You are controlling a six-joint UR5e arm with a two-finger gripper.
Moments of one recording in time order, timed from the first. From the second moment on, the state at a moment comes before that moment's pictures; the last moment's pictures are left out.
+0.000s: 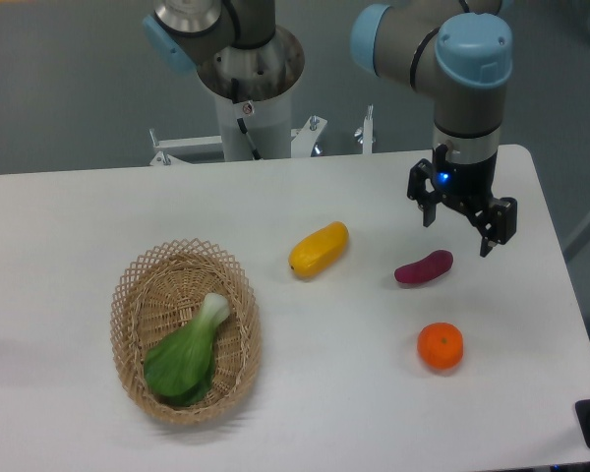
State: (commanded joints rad) arm 2.71 -1.79 -1.67 -0.97 1.51 1.48
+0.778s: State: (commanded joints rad) arm 2.58 -1.67 -1.83 -0.96 1.48 1.24
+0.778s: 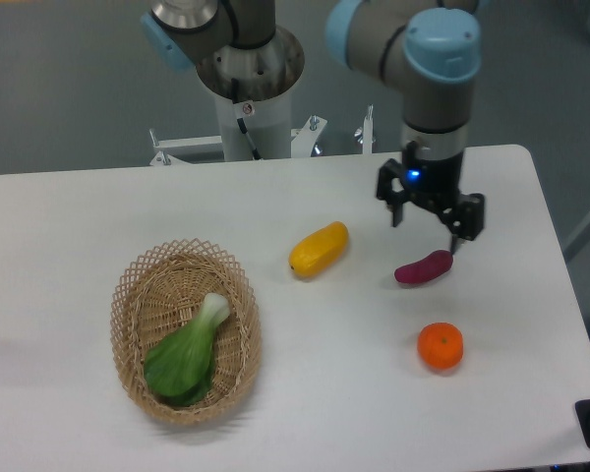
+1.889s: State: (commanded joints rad) arm 2.12 -1.92 -1.85 -0.81 1.59 0.69
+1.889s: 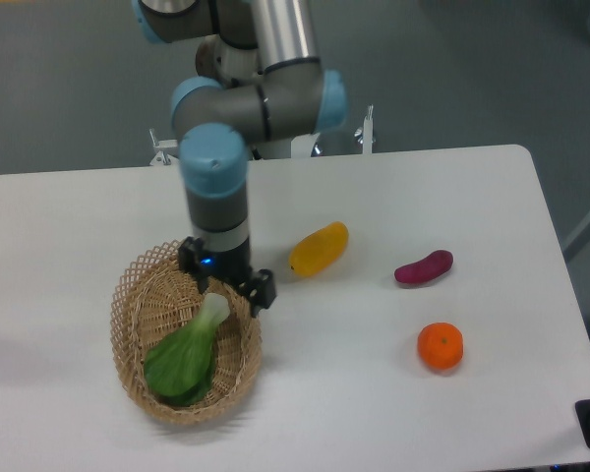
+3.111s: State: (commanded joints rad) arm 2.10 -1.98 -1.85 -0.75 1.63 0.67
